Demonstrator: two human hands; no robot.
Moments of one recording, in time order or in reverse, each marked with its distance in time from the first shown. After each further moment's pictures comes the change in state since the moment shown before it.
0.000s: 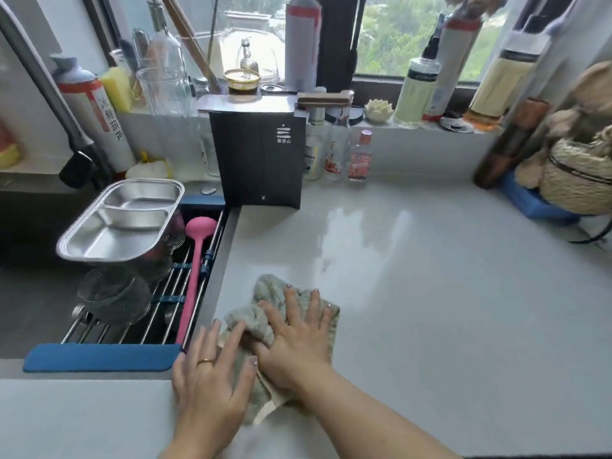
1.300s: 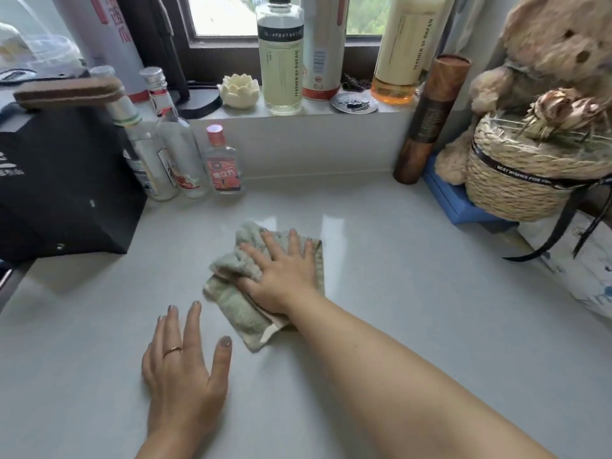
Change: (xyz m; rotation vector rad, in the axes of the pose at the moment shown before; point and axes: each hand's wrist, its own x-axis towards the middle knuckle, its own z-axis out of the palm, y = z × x) left_hand 0.138 0.217 0.159 0.054 0.109 -0.023; right_hand 0.170 0.282 -0.113 -0.002 0.081 -0.040
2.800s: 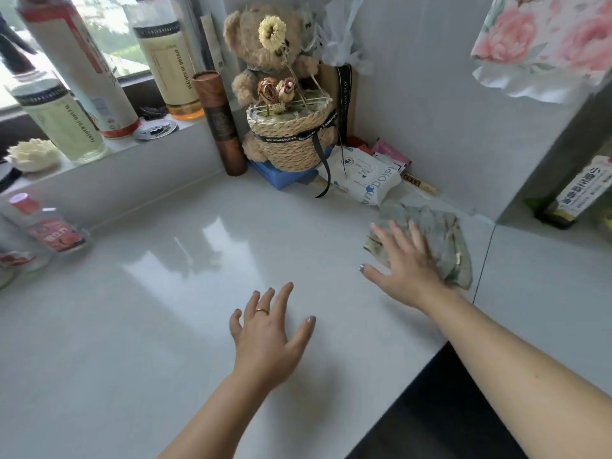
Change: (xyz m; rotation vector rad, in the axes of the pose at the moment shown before) left_hand -0.116 0.170 0.042 0.050 -0.559 0.639; right_hand -0.328 0.221 -0.028 0.264 0.435 0.713
